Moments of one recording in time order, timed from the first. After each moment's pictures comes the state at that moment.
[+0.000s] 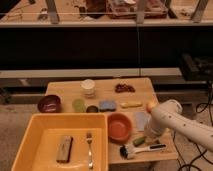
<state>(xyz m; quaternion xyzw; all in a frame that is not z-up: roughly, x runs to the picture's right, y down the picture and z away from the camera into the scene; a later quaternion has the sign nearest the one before) 0.234 0.262 0.786 -0.34 -0.06 -0.02 0.94</state>
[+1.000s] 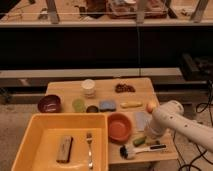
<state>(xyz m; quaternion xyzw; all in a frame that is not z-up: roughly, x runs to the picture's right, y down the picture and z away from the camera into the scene) 0.235 0.261 0.785 -0.33 -0.07 -0.02 0.94</state>
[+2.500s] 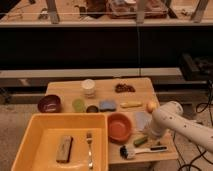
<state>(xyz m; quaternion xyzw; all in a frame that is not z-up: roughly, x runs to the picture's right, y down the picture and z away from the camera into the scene) 0.238 0.268 0.792 -0.34 -0.06 -0.01 0.94</state>
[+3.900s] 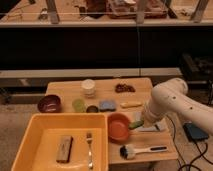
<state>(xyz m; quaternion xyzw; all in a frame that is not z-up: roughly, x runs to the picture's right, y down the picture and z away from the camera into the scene) 0.180 0.148 0.700 -0.29 -0.09 -0.07 0.95</state>
